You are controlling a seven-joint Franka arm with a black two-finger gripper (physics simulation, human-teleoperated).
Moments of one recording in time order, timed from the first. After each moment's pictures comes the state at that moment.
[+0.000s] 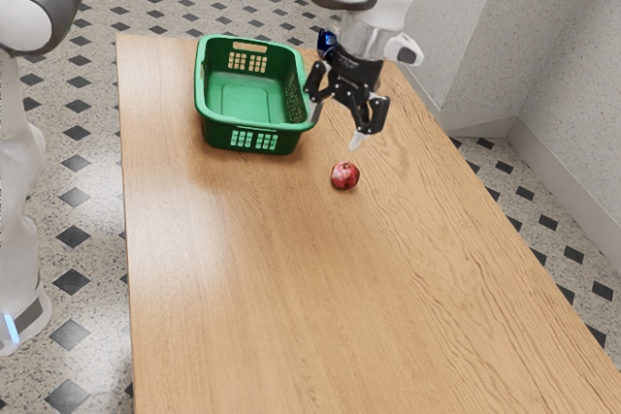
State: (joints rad) arm -0.21 -0.02 0.18 -1.60 -0.08 1.50 -0.56
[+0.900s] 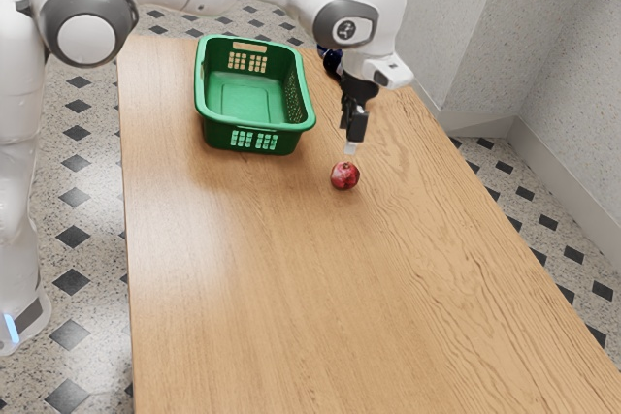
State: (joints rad) arm -0.03 0.15 0.18 -1.66 -0.08 1.84 0.39
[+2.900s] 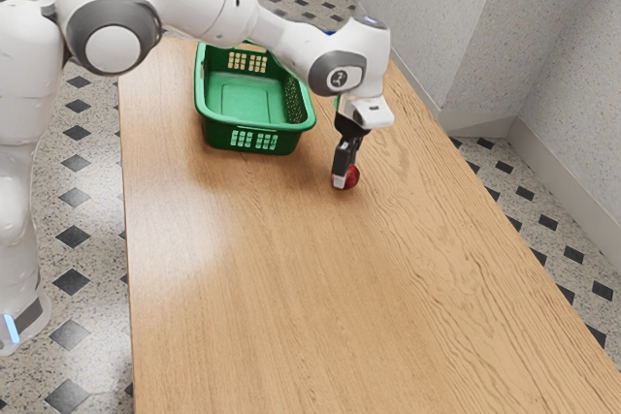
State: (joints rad) arm 0.04 0.25 0.13 -1.78 -0.17 2.09 0.84
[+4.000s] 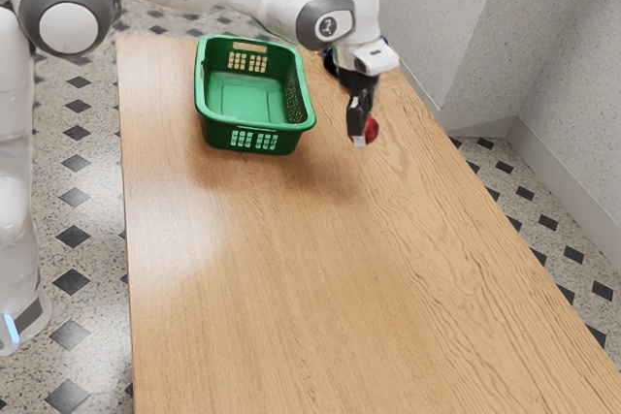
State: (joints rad) arm 0.02 0.01 0.15 -1.82 -0.26 2.12 0.81
